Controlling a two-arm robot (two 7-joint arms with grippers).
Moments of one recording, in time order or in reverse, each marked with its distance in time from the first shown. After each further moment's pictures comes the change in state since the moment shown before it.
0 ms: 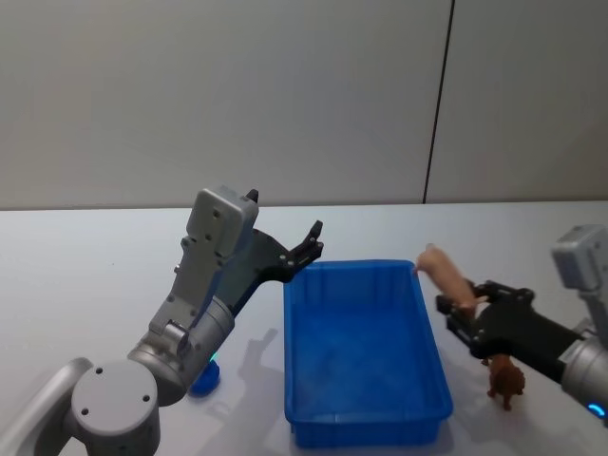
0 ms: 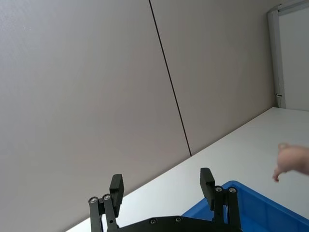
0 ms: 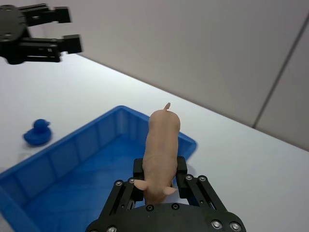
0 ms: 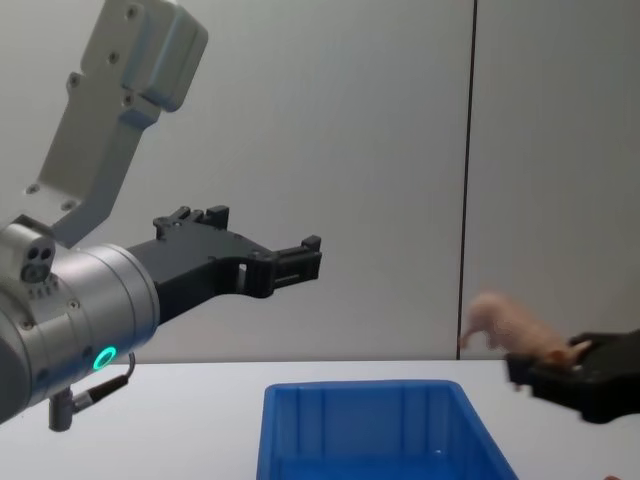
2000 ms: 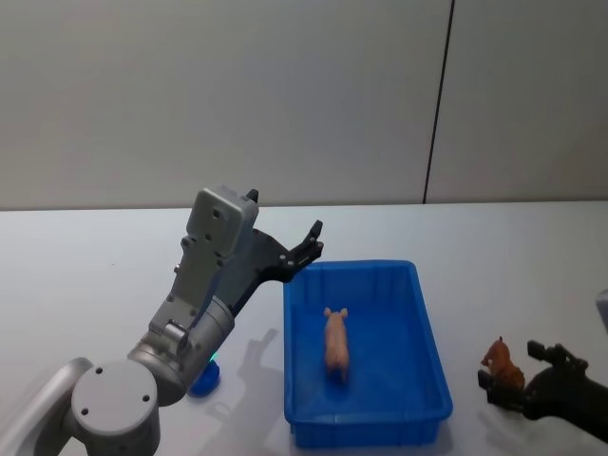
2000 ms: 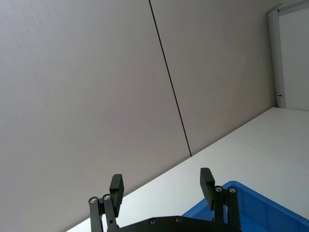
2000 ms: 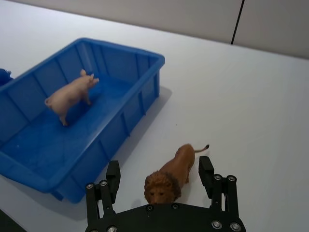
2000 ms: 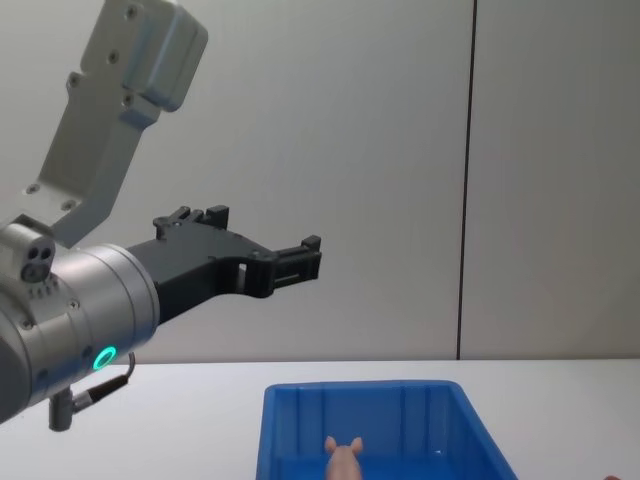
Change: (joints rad) left arm 0.000 0.000 0.000 0.000 0.000 0.000 0.000; right arm -0.127 0.097 0.038 -0.010 0.129 0.132 -0.091
